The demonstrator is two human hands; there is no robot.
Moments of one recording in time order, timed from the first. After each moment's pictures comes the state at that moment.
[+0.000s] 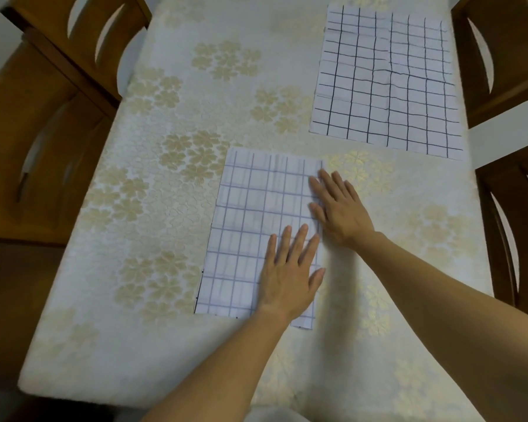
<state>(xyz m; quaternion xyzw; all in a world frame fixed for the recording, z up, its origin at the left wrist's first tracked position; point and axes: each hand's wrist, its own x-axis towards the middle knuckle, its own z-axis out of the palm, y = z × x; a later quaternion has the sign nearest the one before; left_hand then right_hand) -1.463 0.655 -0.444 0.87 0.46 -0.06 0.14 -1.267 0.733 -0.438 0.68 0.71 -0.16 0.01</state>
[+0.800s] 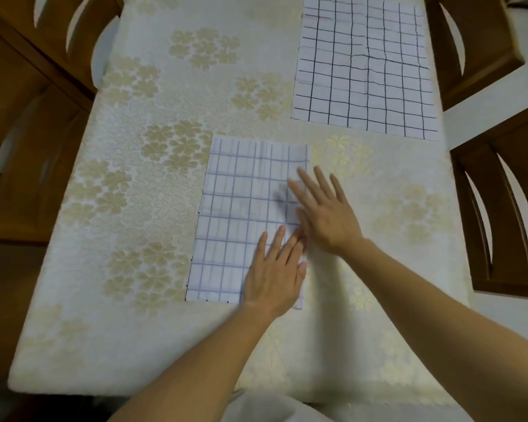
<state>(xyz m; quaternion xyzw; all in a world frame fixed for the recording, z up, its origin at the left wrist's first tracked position) -1.478 0.634 -0.435 0.90 0.41 -0.07 0.14 -1.290 0.686 -0.414 0.65 0.76 -0.08 -0.02</state>
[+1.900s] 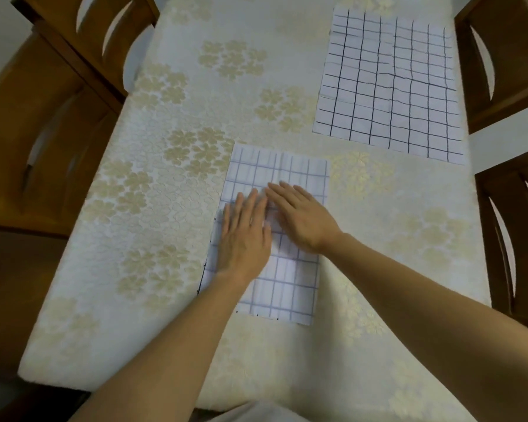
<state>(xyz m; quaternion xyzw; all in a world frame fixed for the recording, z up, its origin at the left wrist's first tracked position) -1.522 0.721 -0.426 0.80 0.57 0.07 0.15 -1.340 0.739 -0.421 0.55 0.81 -0.17 -0.06</state>
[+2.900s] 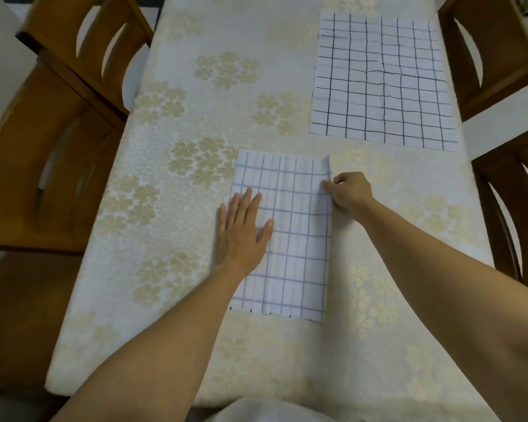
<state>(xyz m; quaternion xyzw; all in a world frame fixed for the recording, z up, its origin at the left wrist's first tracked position) -1.546 0.739 -0.433 0.81 0.55 0.06 0.20 -1.278 0.770 -0.406 0.84 0.32 -0.37 -0.24</state>
